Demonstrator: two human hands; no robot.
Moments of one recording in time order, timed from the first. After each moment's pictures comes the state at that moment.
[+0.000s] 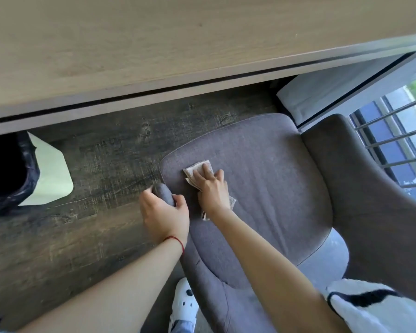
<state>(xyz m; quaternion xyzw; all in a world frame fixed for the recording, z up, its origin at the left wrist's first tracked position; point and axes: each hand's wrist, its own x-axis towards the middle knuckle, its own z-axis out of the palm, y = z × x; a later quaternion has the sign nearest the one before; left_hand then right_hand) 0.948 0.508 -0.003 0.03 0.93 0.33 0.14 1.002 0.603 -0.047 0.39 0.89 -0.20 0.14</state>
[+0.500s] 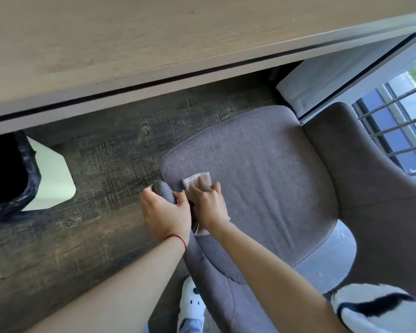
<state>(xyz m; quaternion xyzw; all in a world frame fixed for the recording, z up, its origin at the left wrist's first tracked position) 0.948 0.506 -0.005 0.04 0.94 0.32 0.15 1.012 0.573 -0.056 0.39 0.87 -0.26 0.13</state>
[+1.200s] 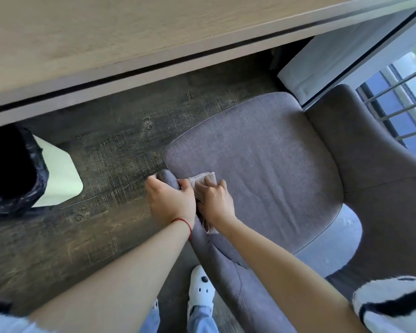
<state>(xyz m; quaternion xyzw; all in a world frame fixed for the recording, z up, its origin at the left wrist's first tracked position) 0.945 0.508 -0.002 0.04 0.94 0.31 0.14 1.022 0.553 -0.043 0.45 0.84 -0.28 0.14</state>
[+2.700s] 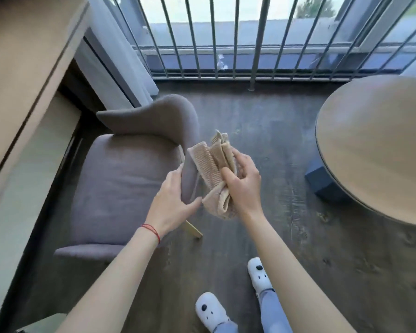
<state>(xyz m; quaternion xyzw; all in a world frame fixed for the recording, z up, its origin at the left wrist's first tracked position) 1.239 0.439 0.189 0.79 0.50 0.07 0.34 1.393 0.378 0.215 0.69 0.23 -0.37 -0.58</state>
